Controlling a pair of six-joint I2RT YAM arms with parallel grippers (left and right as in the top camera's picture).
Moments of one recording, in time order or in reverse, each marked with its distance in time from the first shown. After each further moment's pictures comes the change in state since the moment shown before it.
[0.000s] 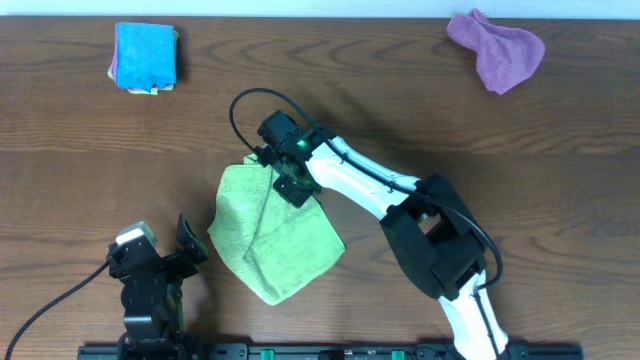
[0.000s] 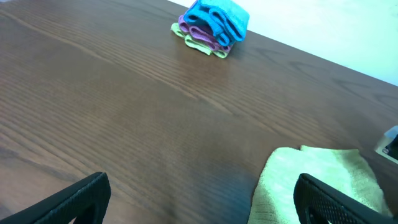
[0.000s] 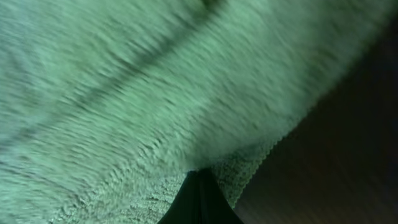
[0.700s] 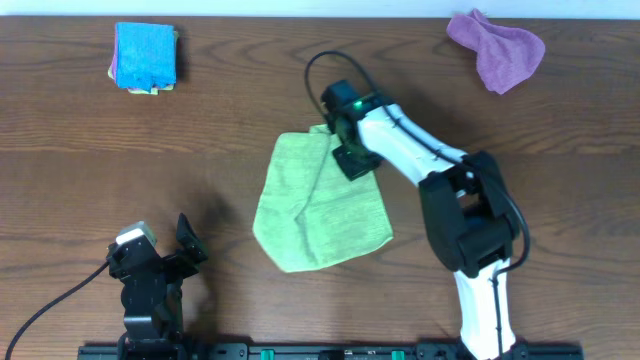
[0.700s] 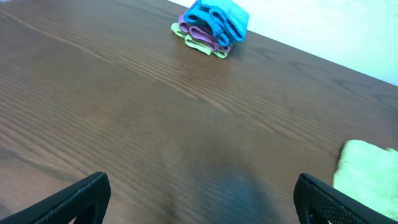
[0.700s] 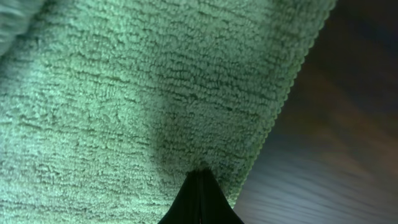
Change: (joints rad) left arm 0.000 0.000 0.000 0.000 0.000 0.000; right arm -0.279 0.001 0.006 -0.151 0.136 0.114
